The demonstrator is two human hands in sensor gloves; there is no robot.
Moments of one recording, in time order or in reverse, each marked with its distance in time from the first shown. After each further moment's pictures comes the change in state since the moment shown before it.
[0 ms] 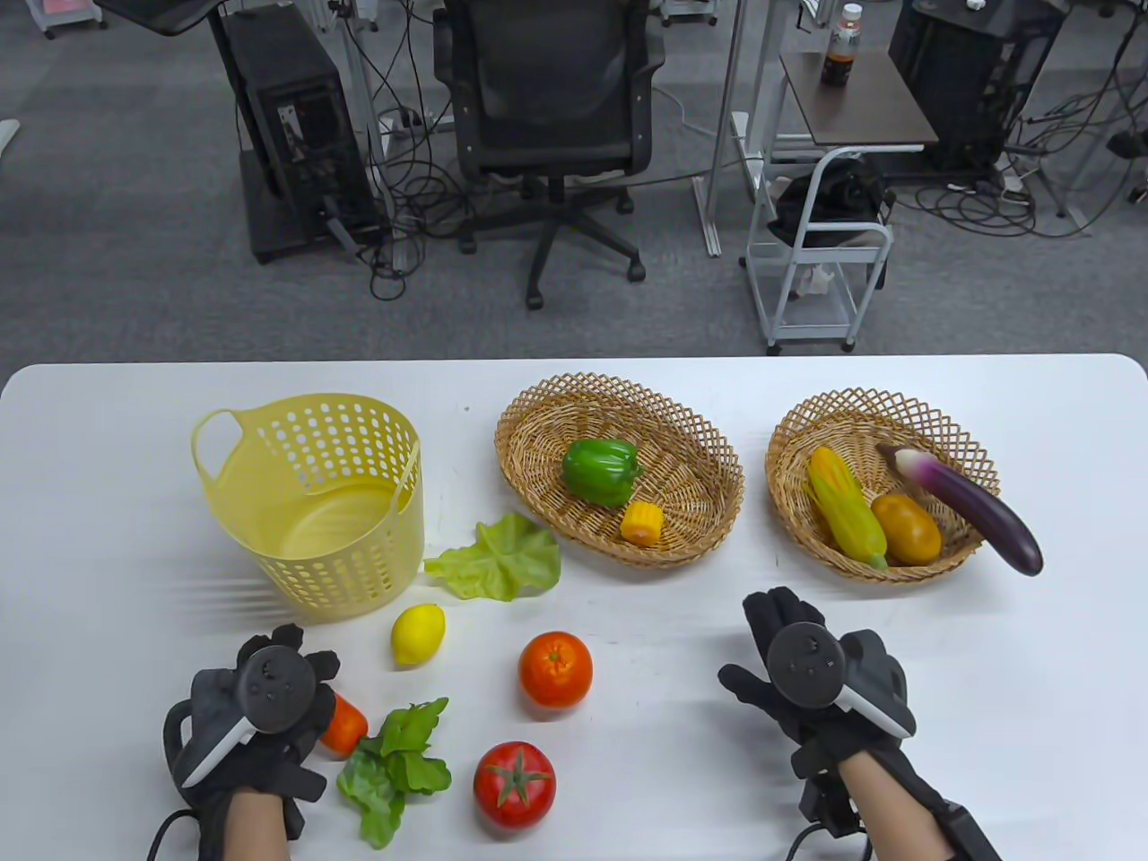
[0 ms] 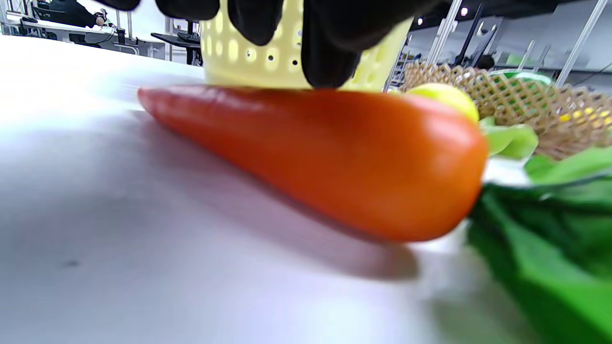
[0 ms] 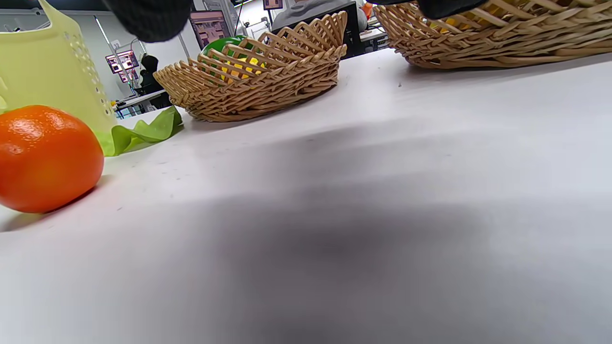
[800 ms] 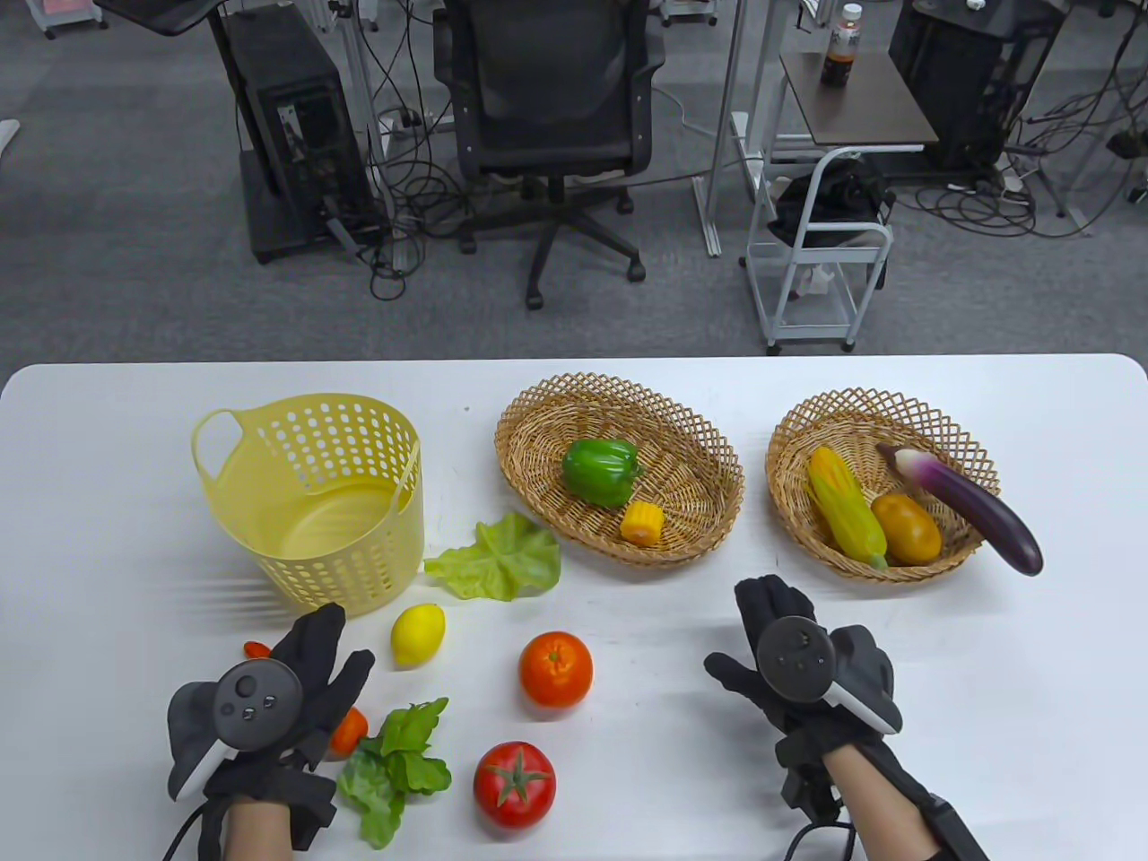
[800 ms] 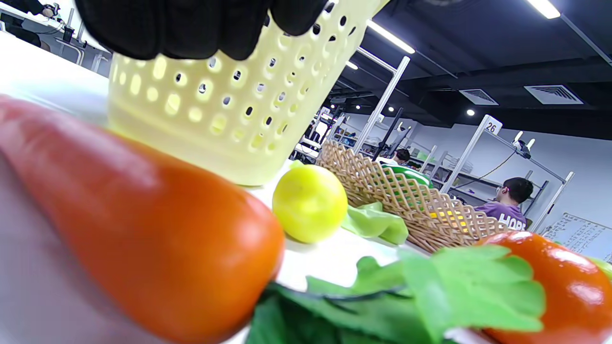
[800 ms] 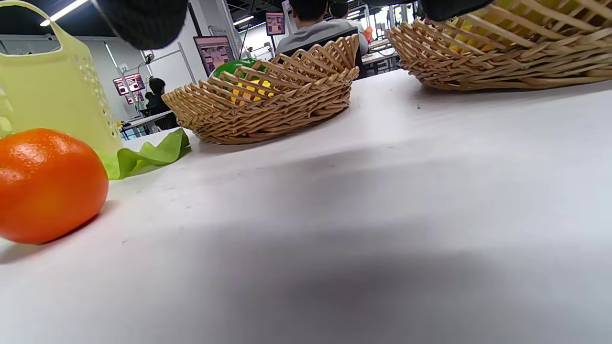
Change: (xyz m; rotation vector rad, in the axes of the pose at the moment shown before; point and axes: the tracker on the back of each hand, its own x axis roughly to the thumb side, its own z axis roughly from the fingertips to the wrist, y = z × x) left_hand 0.017 0.015 0.014 0.195 -0.198 0.261; right_hand 0.010 -0.003 -0.002 -0.081 -0.020 0.001
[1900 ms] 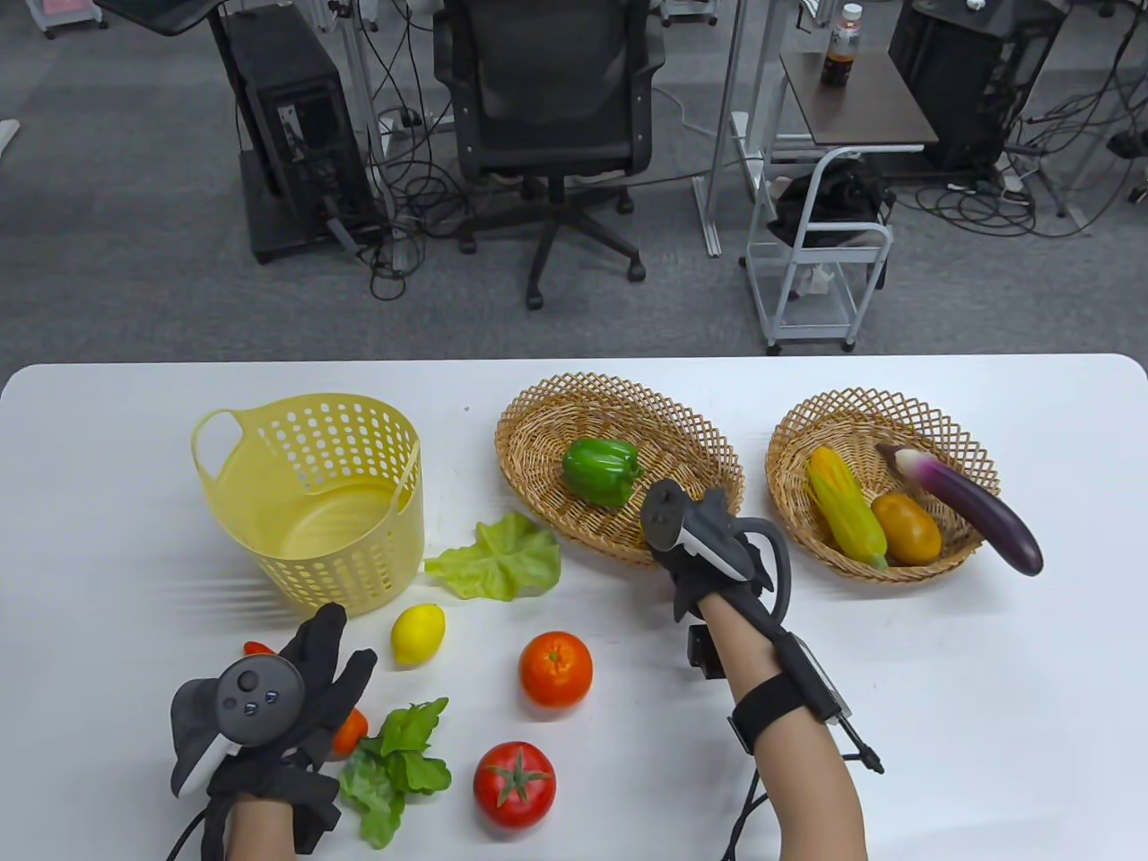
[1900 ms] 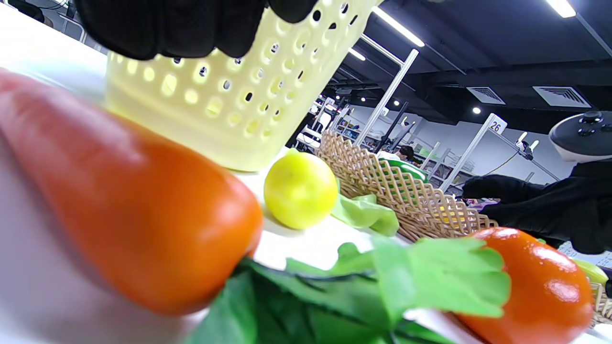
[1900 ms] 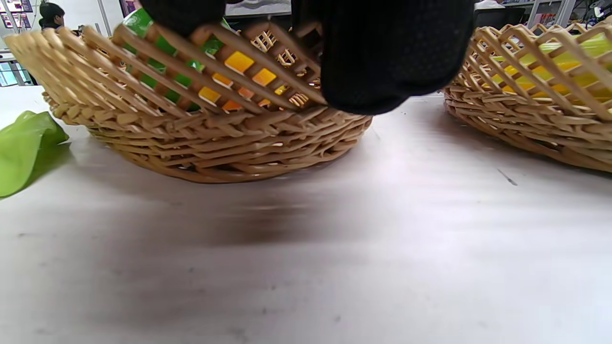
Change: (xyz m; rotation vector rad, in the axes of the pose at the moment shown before) left_hand 0.001 -0.001 0.000 -0.043 0.015 0.056; right_hand 0.052 0.003 -0.150 0.060 0.255 0.222
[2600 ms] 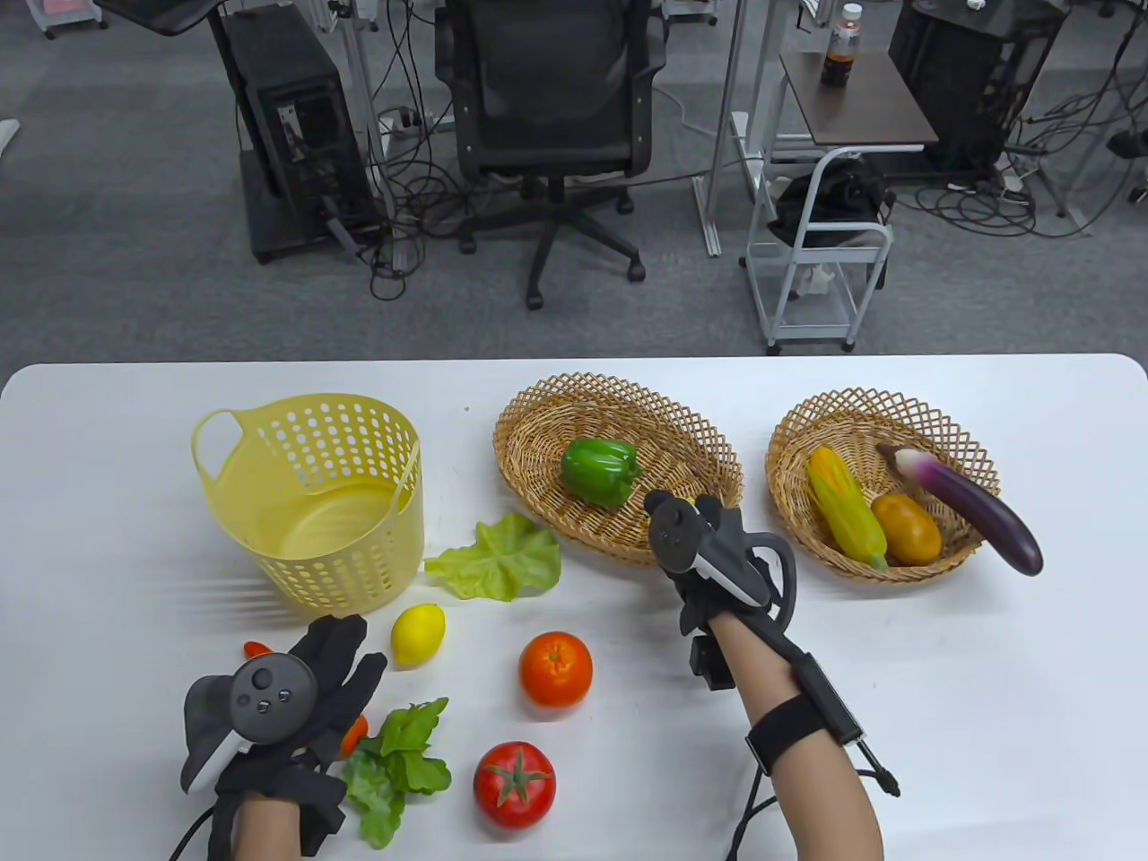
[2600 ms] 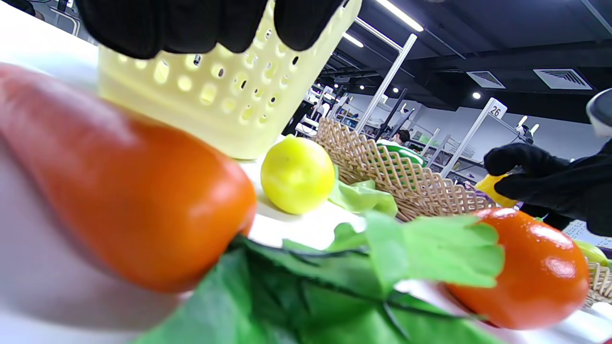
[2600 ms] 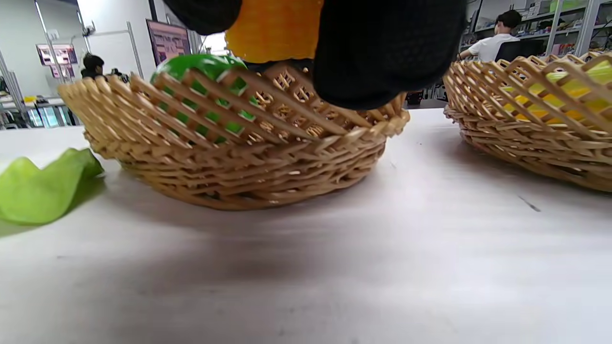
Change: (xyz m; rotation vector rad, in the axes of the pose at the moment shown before) left_hand 0.005 -0.004 -0.003 -0.032 -0.006 -0.025; right_hand -0.001 -0.003 0.016 -0.104 -0.066 -0.026
